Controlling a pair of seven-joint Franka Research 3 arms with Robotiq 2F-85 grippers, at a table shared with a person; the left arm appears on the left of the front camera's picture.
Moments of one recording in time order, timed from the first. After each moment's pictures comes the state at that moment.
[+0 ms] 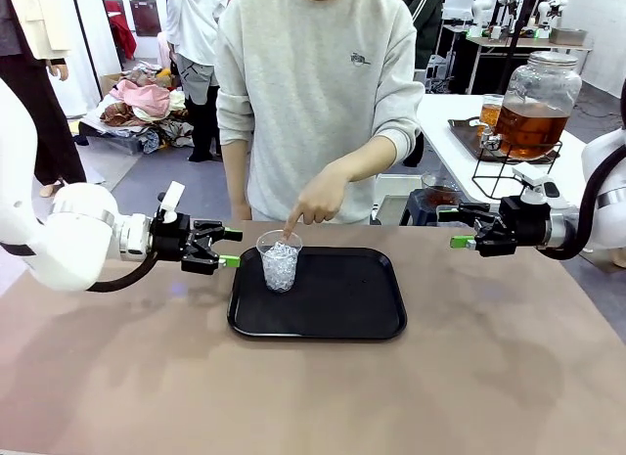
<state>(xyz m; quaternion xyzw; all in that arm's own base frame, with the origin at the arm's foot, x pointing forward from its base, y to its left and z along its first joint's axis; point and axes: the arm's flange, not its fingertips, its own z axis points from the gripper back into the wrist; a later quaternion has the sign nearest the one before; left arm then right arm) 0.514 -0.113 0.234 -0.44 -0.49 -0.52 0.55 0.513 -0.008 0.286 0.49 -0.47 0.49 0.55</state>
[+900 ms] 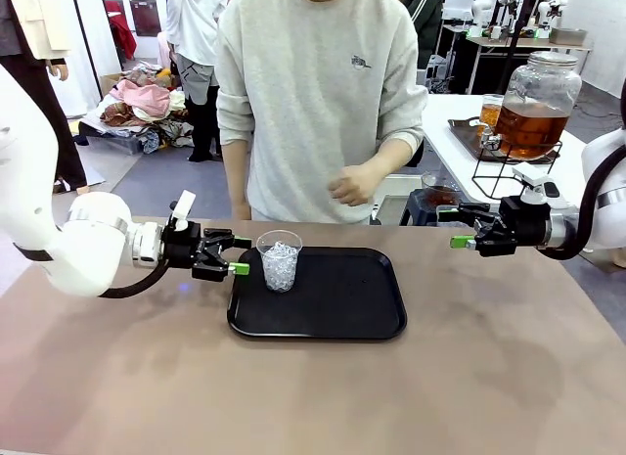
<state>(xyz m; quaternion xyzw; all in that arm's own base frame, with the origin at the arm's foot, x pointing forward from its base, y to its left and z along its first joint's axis) 0.518 -0.130 0.215 -0.45 -0.48 -0.52 0.55 0.513 -0.008 0.286 0.49 -0.47 0.49 0.55</state>
